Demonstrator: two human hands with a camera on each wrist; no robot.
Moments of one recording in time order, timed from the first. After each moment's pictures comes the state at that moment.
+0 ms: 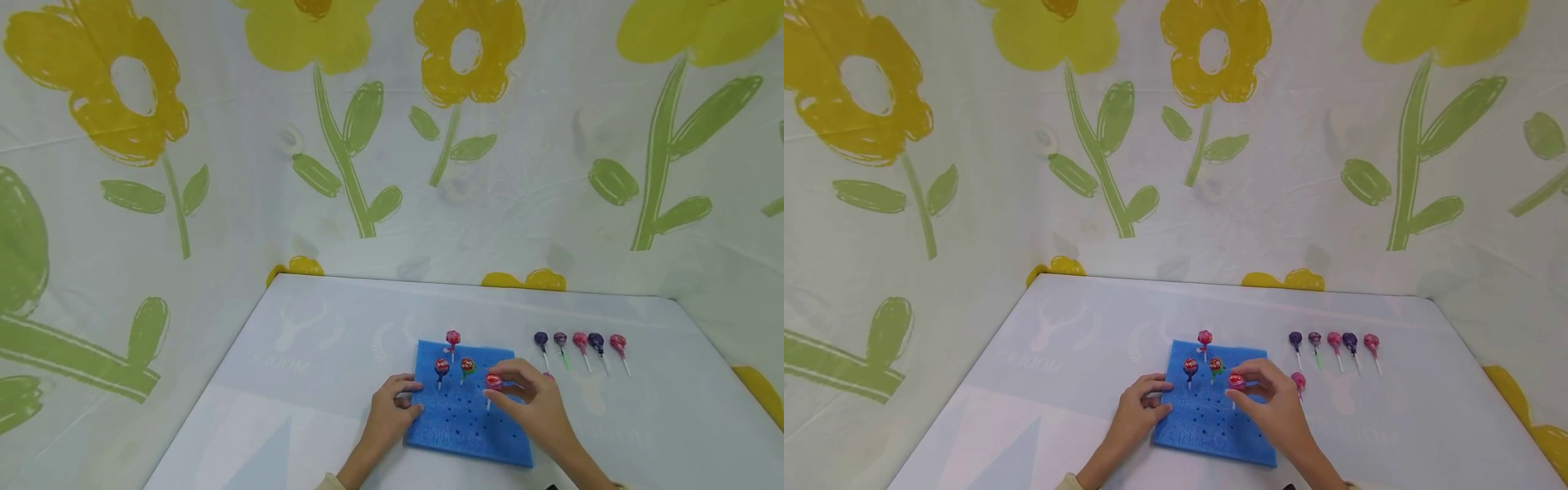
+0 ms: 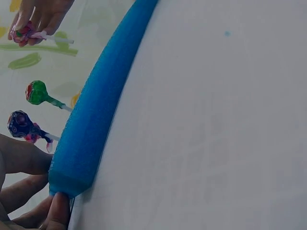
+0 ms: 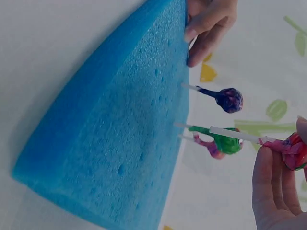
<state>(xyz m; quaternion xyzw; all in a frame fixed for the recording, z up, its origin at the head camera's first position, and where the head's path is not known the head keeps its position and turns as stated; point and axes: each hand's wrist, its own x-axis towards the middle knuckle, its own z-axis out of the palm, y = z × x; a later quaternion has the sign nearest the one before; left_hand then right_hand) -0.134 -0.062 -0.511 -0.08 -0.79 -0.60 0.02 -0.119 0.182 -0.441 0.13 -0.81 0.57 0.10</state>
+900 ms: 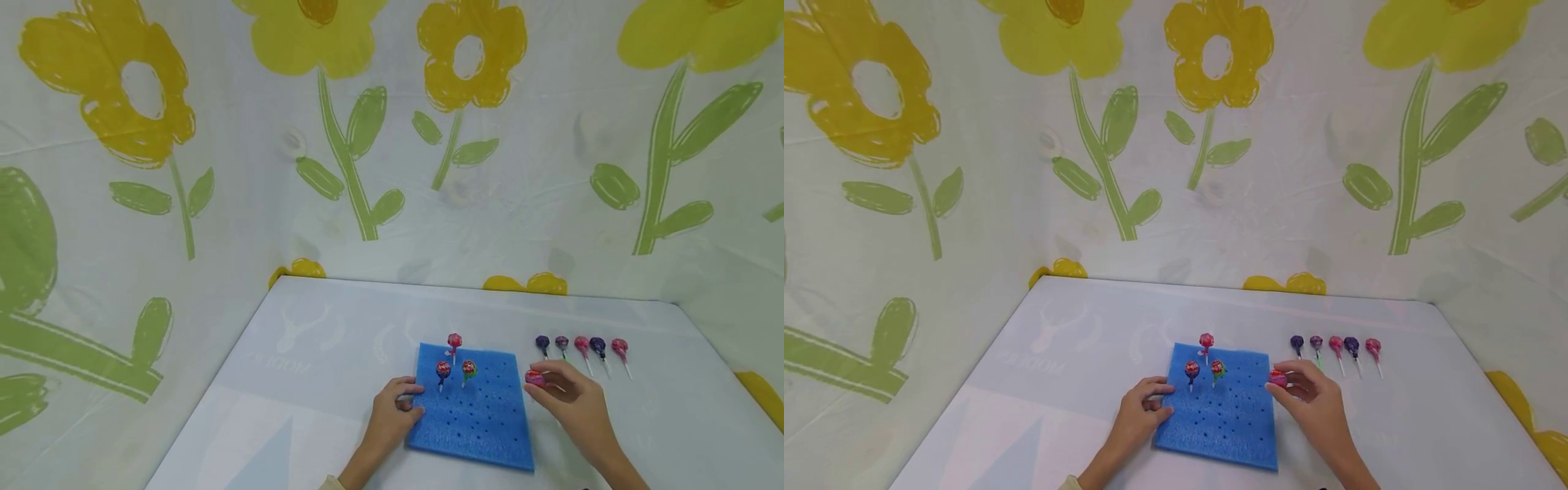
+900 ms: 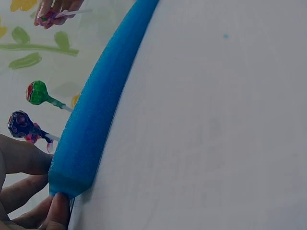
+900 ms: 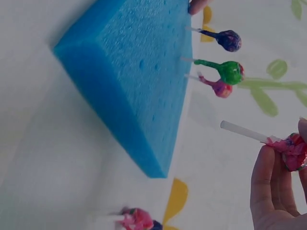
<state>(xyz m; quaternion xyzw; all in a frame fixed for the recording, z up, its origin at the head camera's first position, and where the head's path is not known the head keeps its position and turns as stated) -0.135 -0.061 -0.514 -0.07 -0.81 -0.59 0.02 -0.119 0.226 -0.438 0.05 -0.85 0.51 0.13</state>
